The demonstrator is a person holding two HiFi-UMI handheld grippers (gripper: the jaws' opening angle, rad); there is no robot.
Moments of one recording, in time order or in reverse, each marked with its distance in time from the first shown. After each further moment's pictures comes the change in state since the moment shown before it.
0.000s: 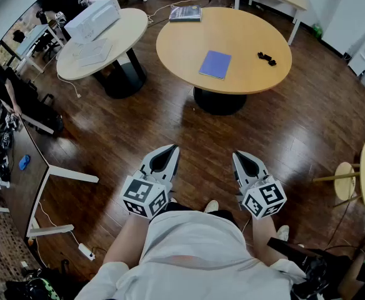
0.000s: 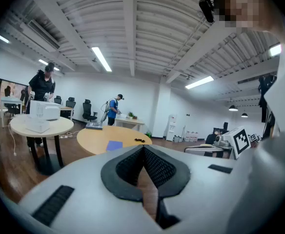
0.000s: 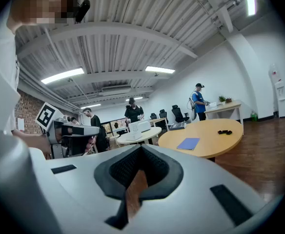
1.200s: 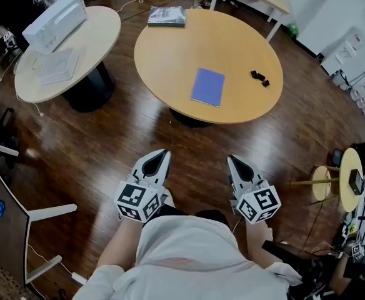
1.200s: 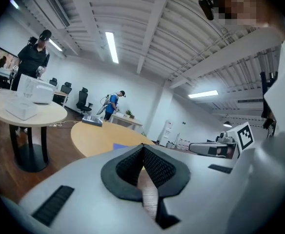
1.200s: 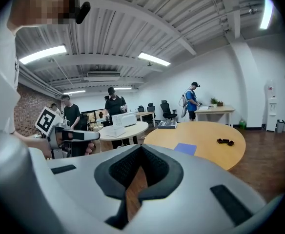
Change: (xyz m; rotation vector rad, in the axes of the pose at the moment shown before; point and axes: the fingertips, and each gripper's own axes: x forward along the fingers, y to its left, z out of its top) left arm 0.140 0.217 0.028 -0.156 -0.001 -0.126; right arm 0.219 -0.053 0.044 -0.069 0.117 -0.176
